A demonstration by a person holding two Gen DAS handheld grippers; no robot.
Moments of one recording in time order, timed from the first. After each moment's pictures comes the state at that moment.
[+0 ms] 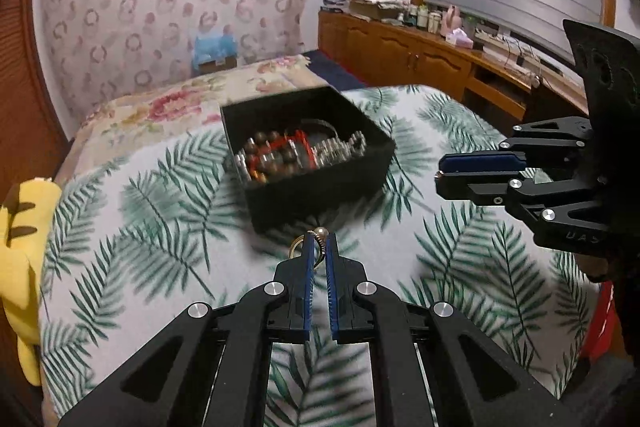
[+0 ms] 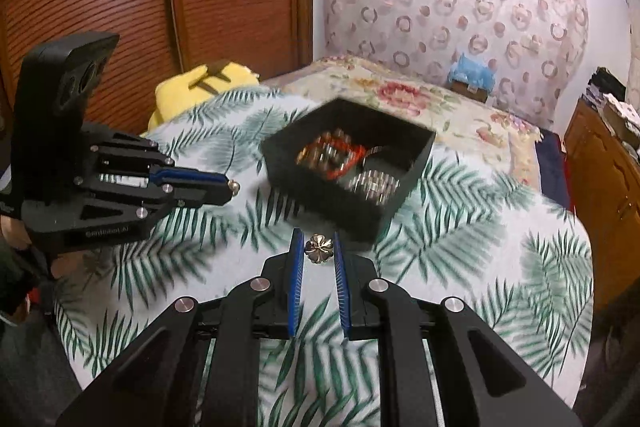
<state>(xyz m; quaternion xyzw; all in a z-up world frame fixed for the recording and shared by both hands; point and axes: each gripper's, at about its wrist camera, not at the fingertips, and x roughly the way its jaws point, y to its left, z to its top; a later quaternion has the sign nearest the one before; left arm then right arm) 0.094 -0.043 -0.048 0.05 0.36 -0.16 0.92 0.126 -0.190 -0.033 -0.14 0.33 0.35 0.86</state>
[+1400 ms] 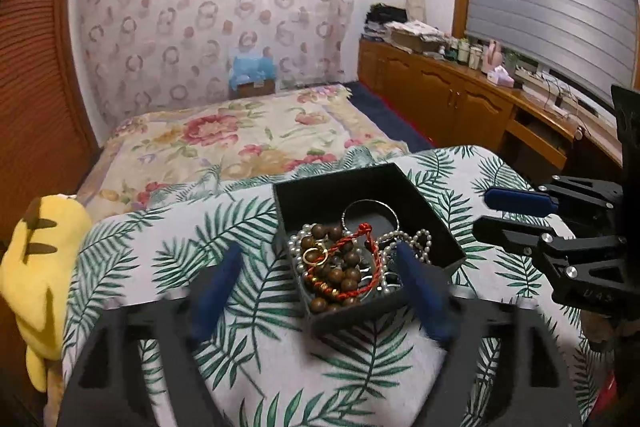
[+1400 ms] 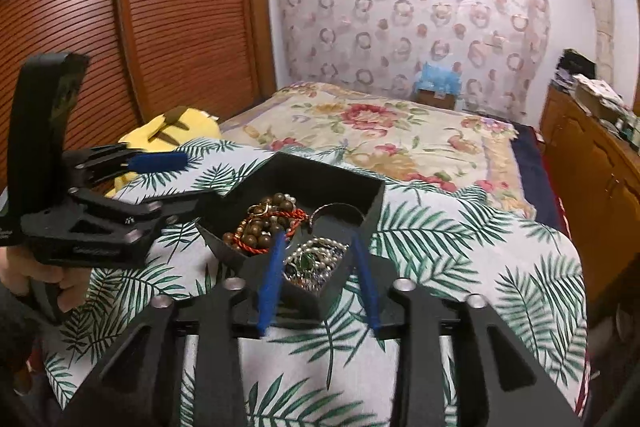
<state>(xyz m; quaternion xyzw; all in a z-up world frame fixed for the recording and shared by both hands) 0.147 -0.029 -0.018 0.03 0.32 -0.09 0.94 0.173 -0.200 -0.021 -0.07 0.31 0.29 0.90</state>
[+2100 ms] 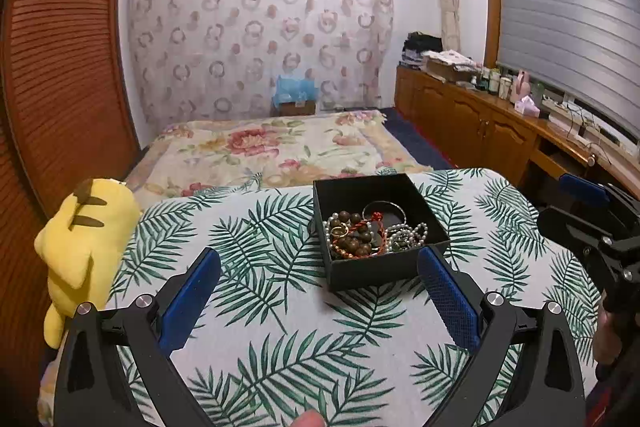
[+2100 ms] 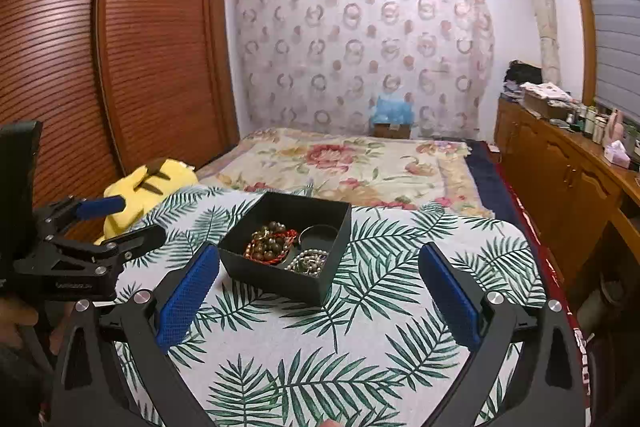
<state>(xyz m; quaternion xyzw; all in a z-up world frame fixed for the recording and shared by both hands) 0.075 -0.014 0.011 0.01 0.28 -0.02 0.96 0.100 -0.228 0.017 -0.02 0.24 0.22 0.95</state>
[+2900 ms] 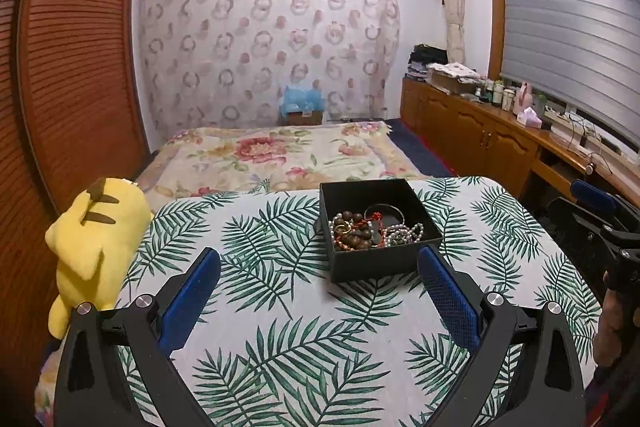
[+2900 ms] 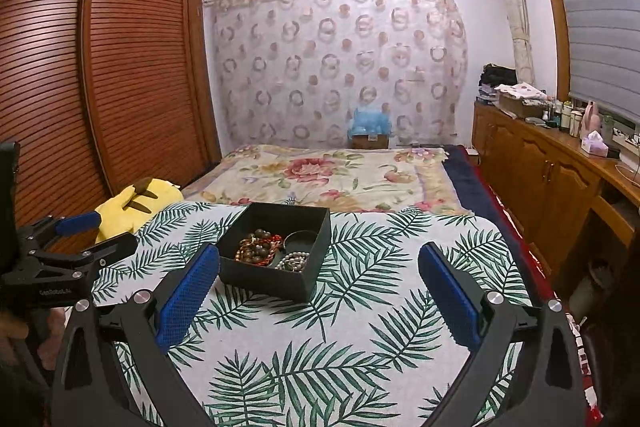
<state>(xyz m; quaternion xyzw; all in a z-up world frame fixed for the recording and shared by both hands) 0.047 -0.015 0.016 0.00 0.27 -0.01 0.96 0.078 -0.245 0.020 0.00 0.22 0.18 0.96</state>
